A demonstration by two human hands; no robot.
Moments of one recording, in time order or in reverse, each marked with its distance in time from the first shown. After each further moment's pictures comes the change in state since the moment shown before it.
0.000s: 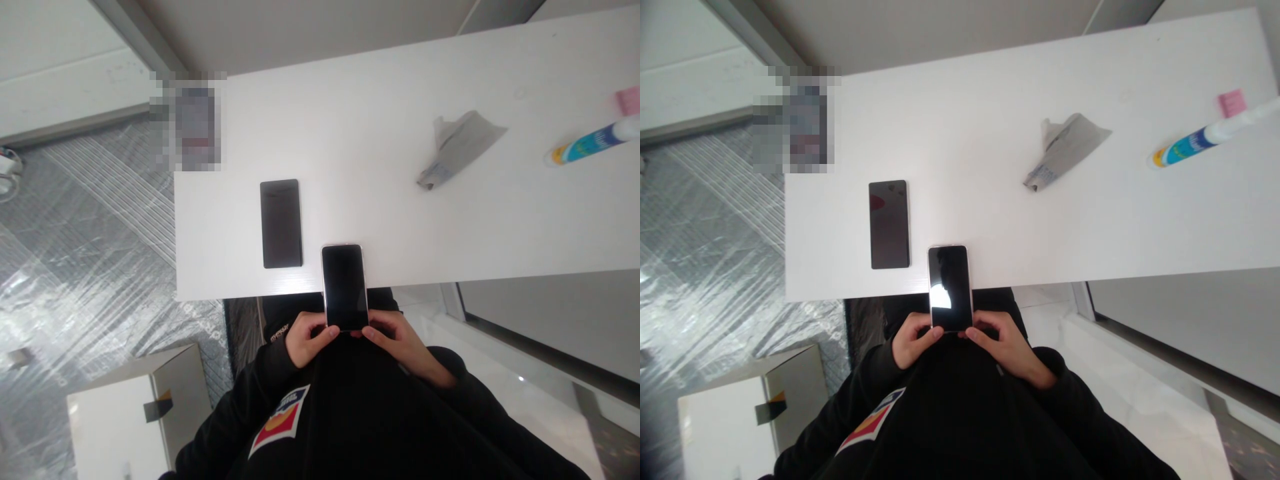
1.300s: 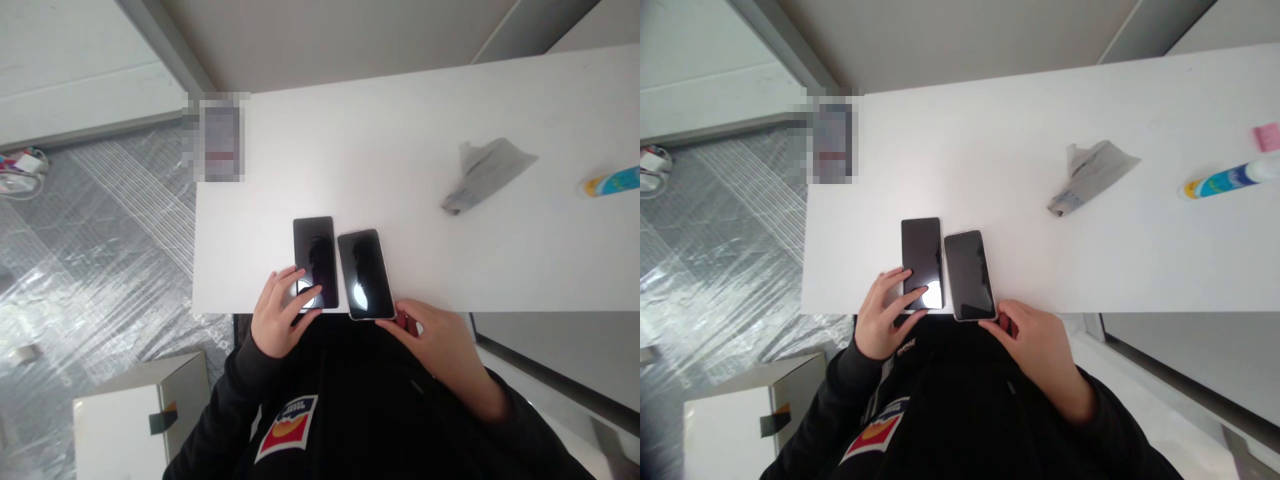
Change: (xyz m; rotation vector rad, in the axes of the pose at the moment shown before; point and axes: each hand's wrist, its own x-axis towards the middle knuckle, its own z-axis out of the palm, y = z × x) left_hand 0.005 0.036 -0.075 1.042 0.532 0.467; right_hand 0.022 -0.066 -0.011 -0.990 0.358 -0.102
